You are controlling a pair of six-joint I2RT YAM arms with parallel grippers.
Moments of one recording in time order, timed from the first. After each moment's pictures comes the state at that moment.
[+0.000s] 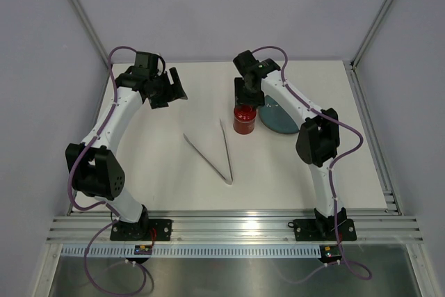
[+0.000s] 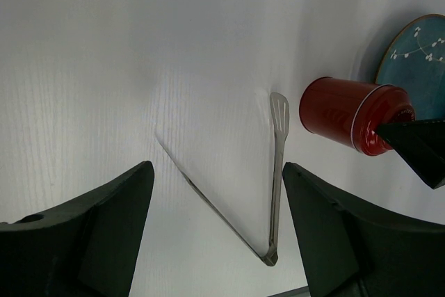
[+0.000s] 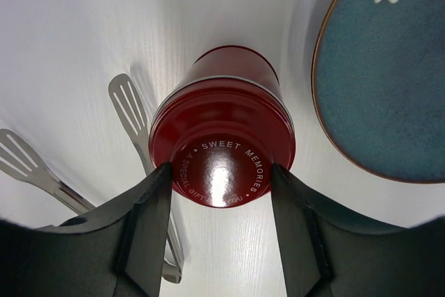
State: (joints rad) left arm -0.18 1.62 1.53 -0.79 0.15 -0.49; right arm 0.54 2.18 2.11 -1.09 0.11 0.47
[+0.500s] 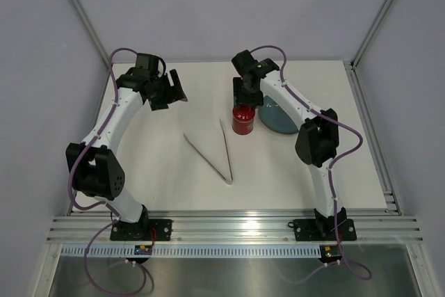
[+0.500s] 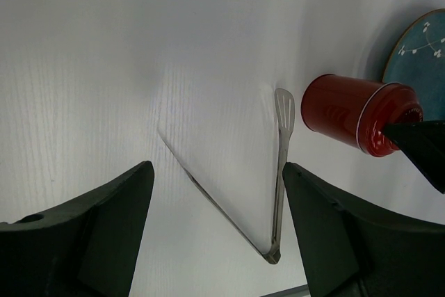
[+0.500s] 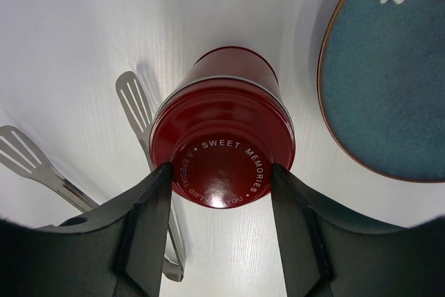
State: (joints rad) left arm -0.18 1.62 1.51 -0.79 0.15 -0.49; right arm 0.56 2.18 2.12 -1.09 0.11 0.47
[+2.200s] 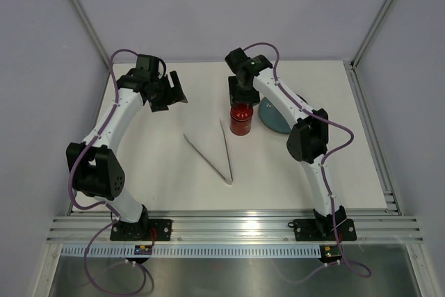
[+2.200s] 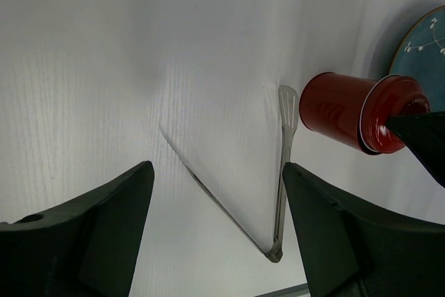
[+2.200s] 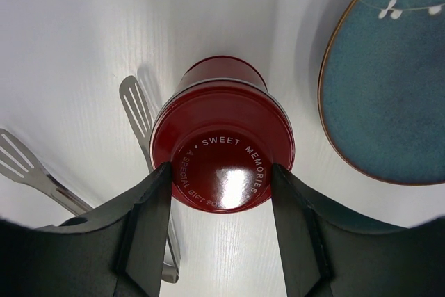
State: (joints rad) left arm -0.18 1.62 1.50 -0.79 0.15 -0.49; right arm 0.58 2.30 2.34 -1.22 0.15 0.44
